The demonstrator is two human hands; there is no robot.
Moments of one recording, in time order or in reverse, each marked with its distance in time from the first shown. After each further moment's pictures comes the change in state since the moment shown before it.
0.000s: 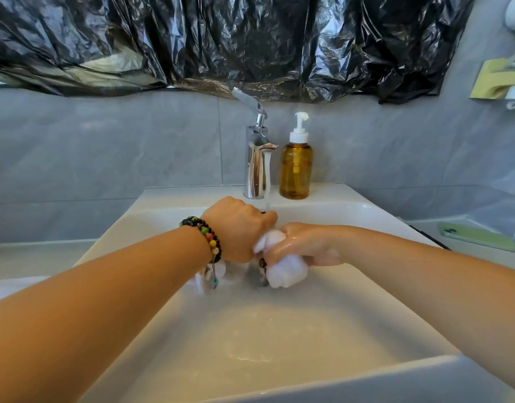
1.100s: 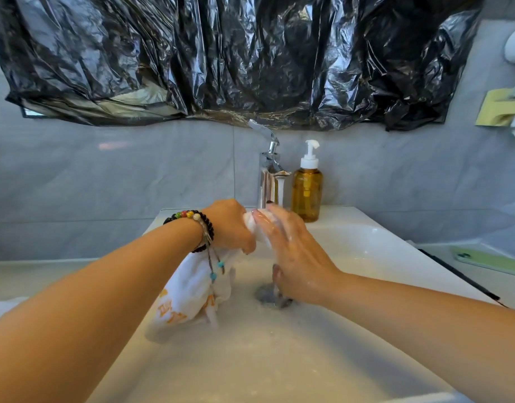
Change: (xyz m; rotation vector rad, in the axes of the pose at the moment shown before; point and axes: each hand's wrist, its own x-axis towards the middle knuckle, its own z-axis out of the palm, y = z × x) left_hand -0.003 -0.042 -0.030 -0.711 -0.149 -0.506; right_hand 0.020 0.006 0.029 -1.031 0.813 -0.722
